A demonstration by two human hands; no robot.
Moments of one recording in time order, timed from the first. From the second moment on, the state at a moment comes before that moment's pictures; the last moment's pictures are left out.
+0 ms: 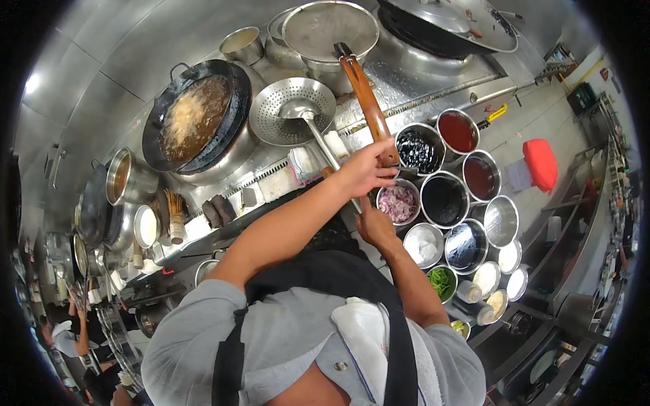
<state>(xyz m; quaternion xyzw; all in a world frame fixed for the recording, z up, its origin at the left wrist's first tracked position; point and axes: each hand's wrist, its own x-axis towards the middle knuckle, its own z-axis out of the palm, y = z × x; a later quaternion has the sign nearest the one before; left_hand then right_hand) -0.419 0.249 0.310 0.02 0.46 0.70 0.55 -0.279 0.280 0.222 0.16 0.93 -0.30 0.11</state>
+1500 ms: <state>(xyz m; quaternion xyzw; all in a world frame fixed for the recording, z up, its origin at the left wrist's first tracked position) -0.552 -0.241 0.347 -0.05 0.61 0.78 0.16 -0.577 0.101 0.350 0.03 0.72 -0.66 0.19</state>
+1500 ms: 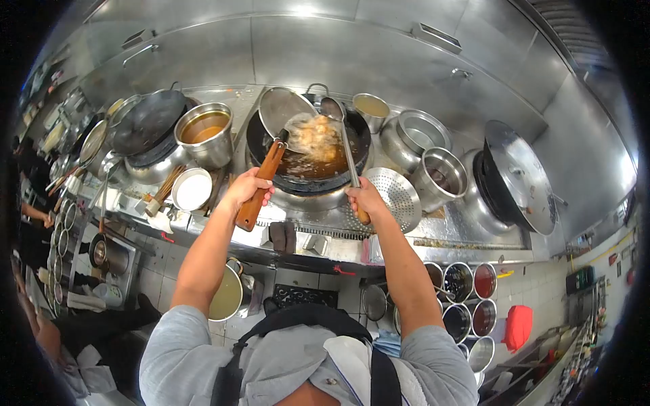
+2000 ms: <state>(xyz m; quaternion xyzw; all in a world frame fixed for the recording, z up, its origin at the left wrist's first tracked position) -0.486 -0.181 0.369 -0.03 0.56 0.82 0.15 -0.492 0.153 0.362 0.01 0.75 -0.64 0.14</state>
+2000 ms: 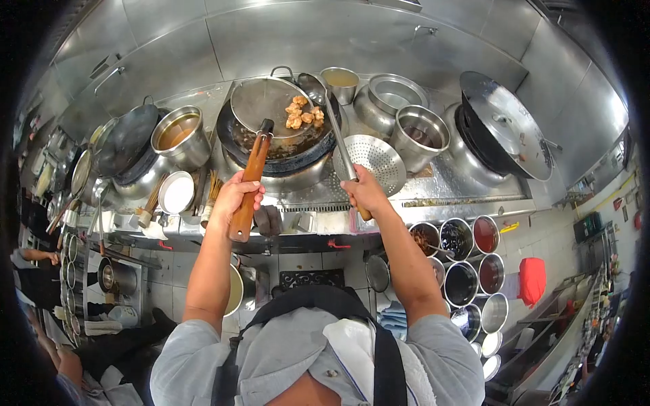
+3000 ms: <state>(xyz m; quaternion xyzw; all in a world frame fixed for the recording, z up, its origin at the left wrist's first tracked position) -0.440 -0.172 0.374 -0.04 0.52 0.84 0.16 -0.473 0.111 0.350 -0.03 0.72 -0.66 0.21</state>
